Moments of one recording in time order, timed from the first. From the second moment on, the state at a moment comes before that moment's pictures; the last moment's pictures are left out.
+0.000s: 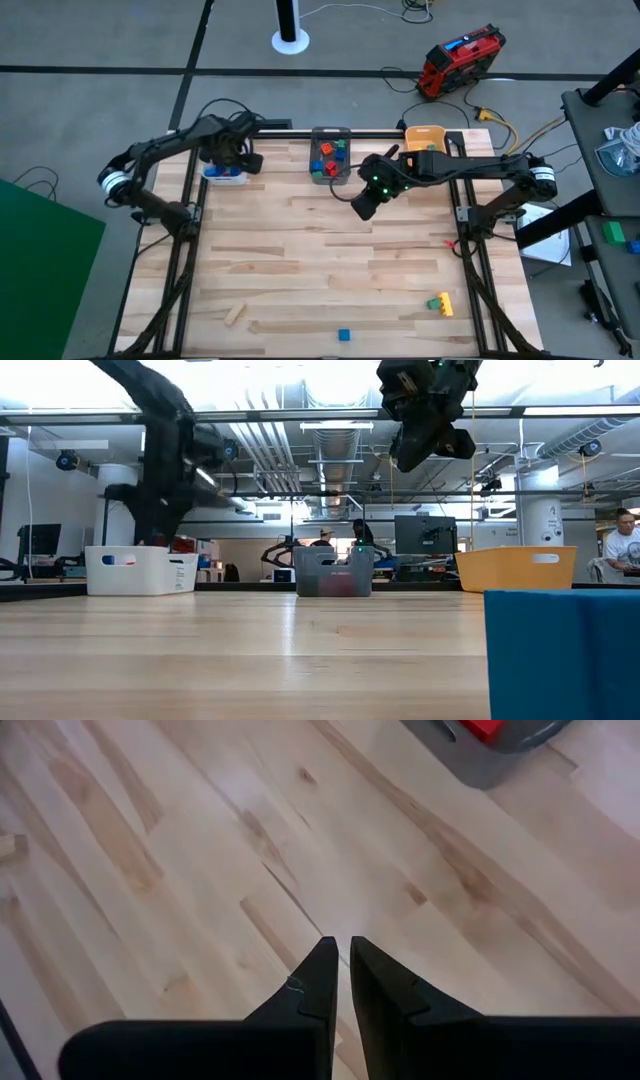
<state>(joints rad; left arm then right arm) 0.80 1.47 1.05 -1.07 -0.16 -0.52 -0.13 1.49 1.29 -0.84 -0.03 0.65</state>
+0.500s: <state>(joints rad) 0.15 1.19 1.05 -1.08 -0.04 -1.03 -0.12 1.49 1.29 -0.89 -0.05 0.58</state>
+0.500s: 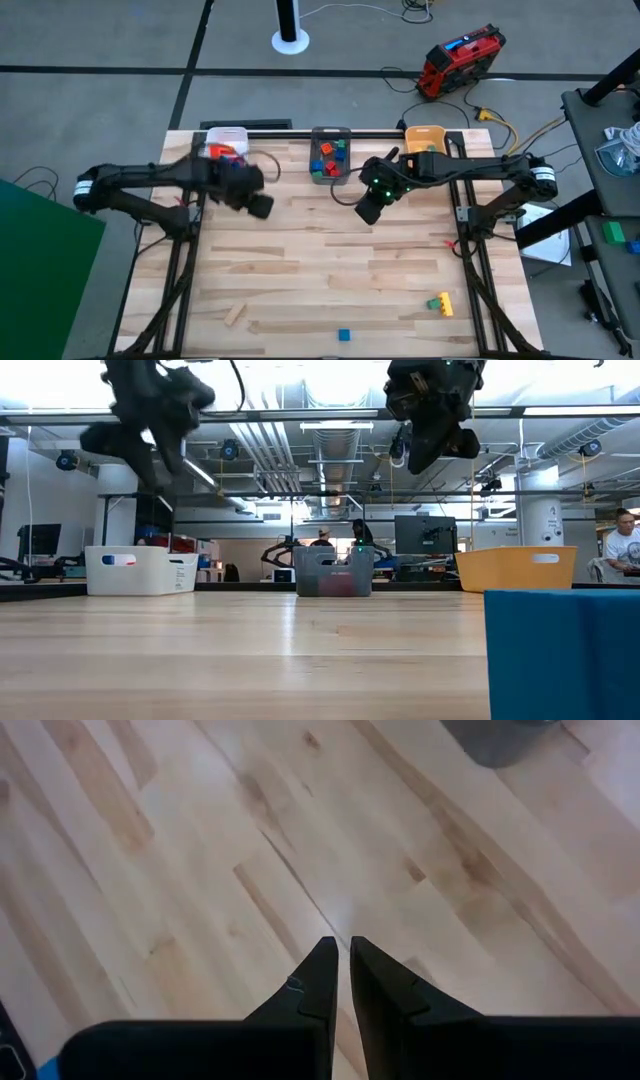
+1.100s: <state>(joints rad) -0.51 1.31 1.05 -1.08 0.10 -1.62 0.04 1.49 1.29 -0.89 -0.05 0.56</state>
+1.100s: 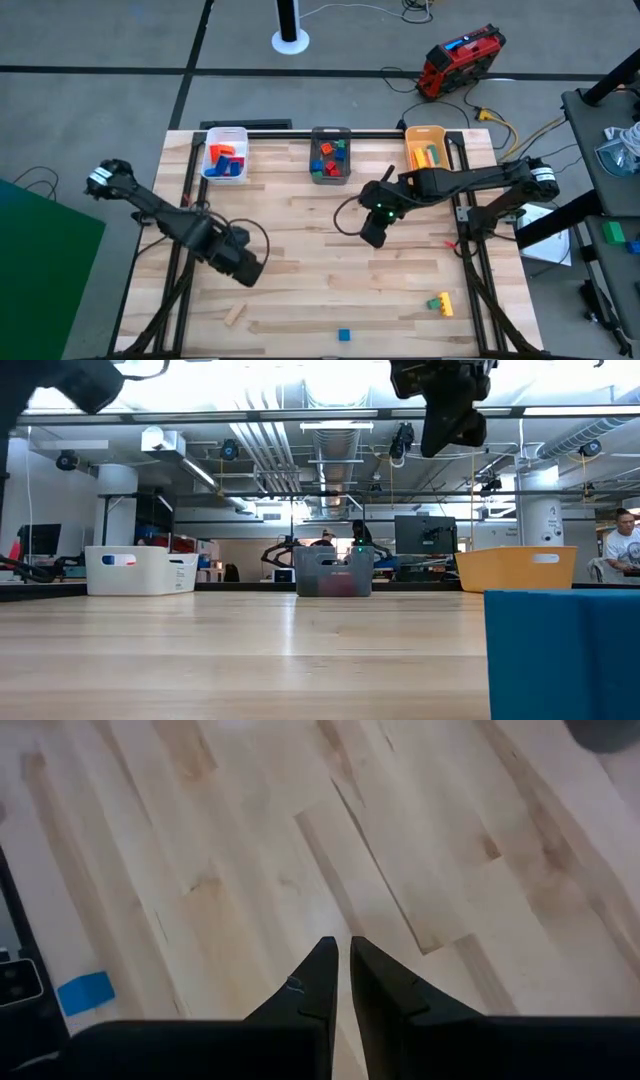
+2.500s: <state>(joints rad) -0.69 1.82 1.14 -0.89 0.31 -1.65 0.04 1.49 1.29 -0.93 -0.06 0.51</state>
